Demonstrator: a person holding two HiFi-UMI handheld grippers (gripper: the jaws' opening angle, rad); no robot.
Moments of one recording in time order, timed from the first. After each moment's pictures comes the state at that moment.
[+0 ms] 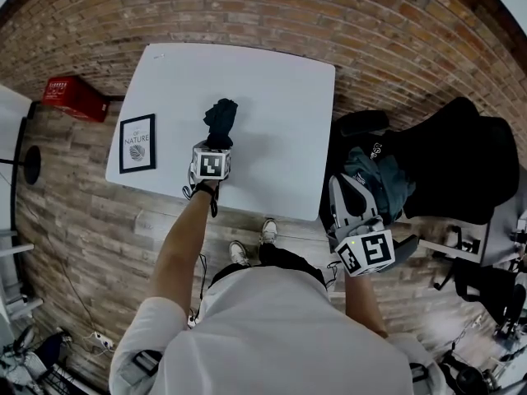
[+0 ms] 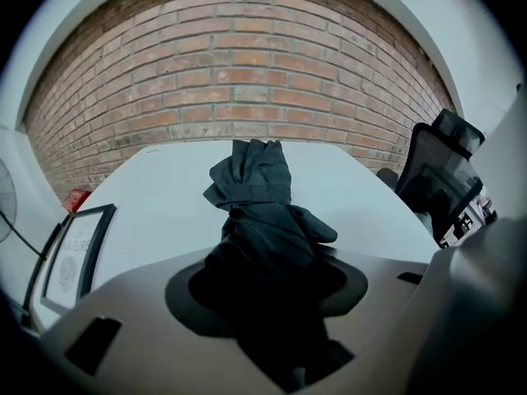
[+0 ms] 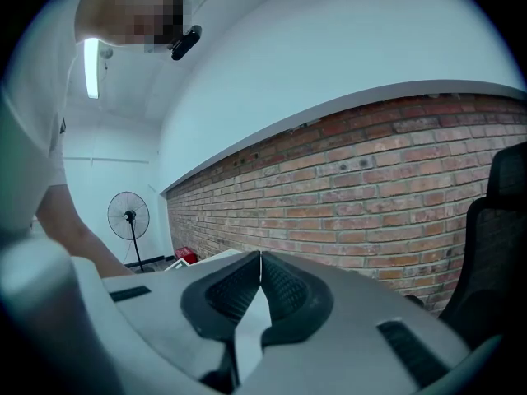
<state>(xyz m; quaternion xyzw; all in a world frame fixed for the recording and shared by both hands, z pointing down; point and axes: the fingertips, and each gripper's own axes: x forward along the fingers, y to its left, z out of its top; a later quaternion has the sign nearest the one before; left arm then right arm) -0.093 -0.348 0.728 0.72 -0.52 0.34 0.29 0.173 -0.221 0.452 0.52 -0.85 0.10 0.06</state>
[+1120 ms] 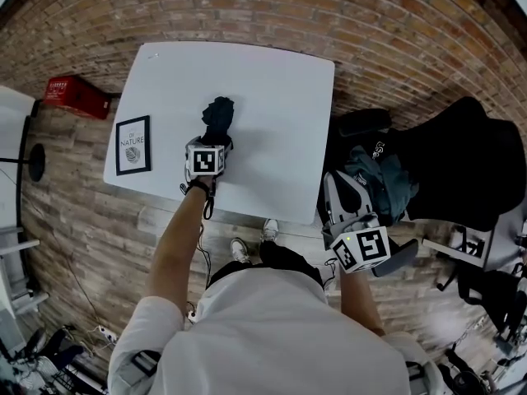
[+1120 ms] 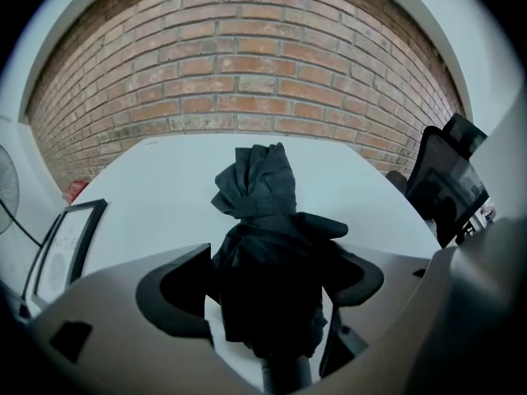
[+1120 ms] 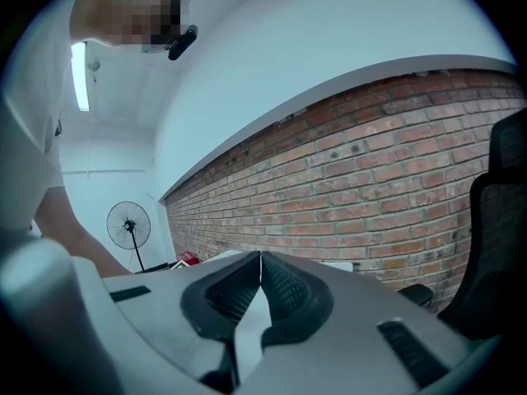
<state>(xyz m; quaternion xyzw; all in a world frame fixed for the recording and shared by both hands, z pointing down) -0.088 -0.369 0.744 0.71 -0.54 0.34 0.31 0.195 -0.249 0.476 0.51 -0.85 0.14 0.04</state>
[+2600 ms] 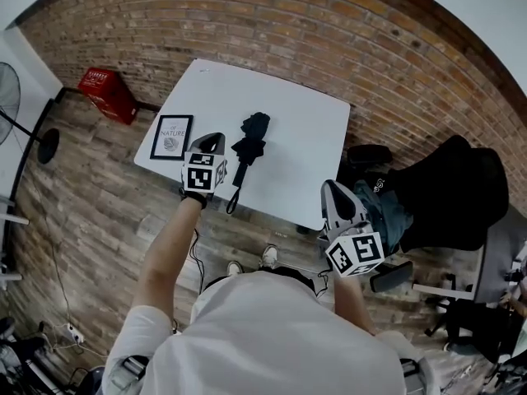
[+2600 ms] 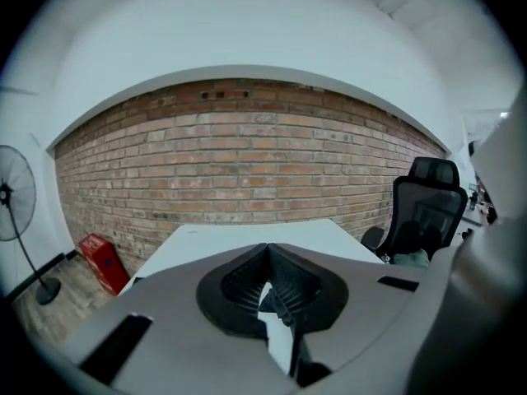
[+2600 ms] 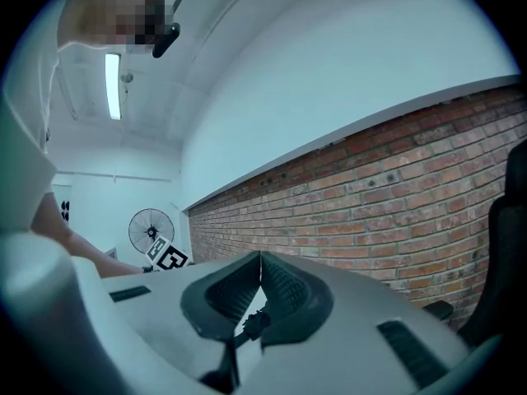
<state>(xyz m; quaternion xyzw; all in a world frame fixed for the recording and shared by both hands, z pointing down) -0.157 -0.297 0.529 0.77 -0.59 0.18 0.14 0.113 -0.170 0.407 0.47 -0.88 0.08 0.00</state>
